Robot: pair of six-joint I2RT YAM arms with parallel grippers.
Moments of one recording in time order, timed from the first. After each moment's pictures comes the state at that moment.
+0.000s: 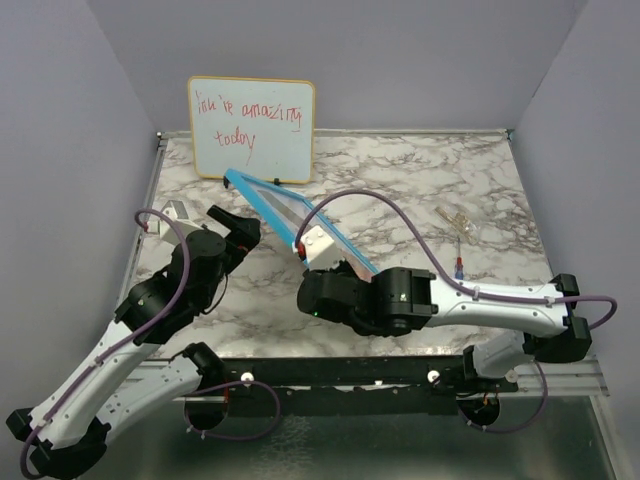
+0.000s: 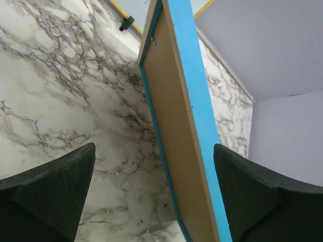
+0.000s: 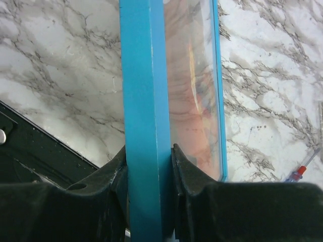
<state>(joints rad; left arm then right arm) -0.74 0.70 0.97 -0.76 -0.61 -1.14 1.50 1.51 1.56 -0.98 0.77 0.48</state>
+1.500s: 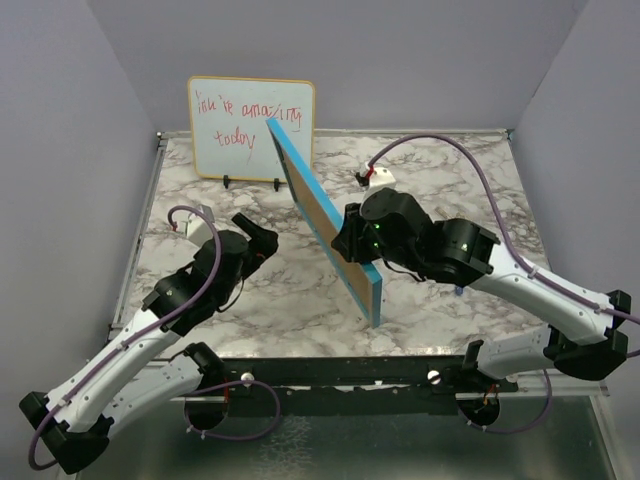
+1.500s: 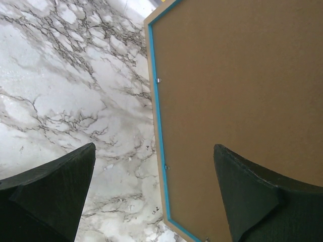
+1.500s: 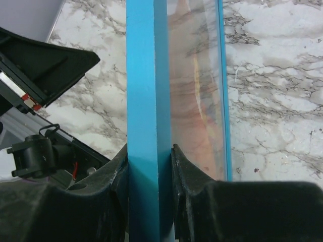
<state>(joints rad) -0.74 0.74 0.85 -0.67 -0.52 -1.15 1.13 1.33 1.55 -0.83 0.40 0.60</state>
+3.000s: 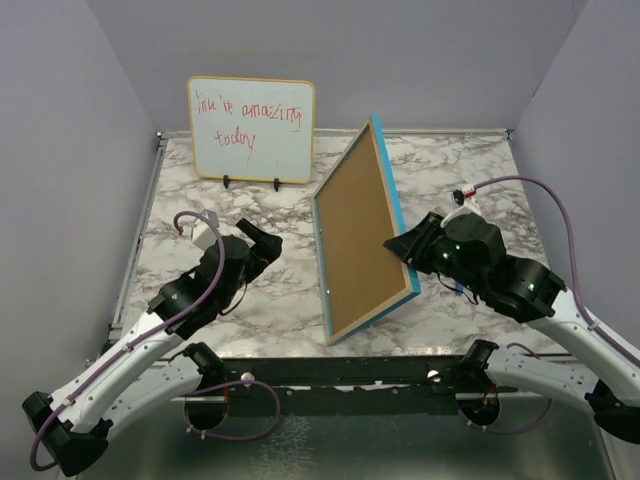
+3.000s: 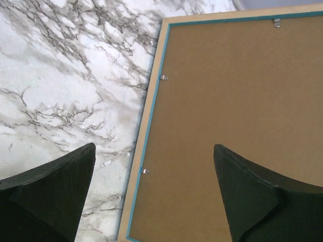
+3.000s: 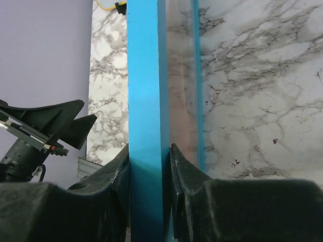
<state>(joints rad) -0.74 0.71 0.77 -0.60 -0.48 -1.15 0.88 0.88 1.10 -0.70 0.29 0.96</state>
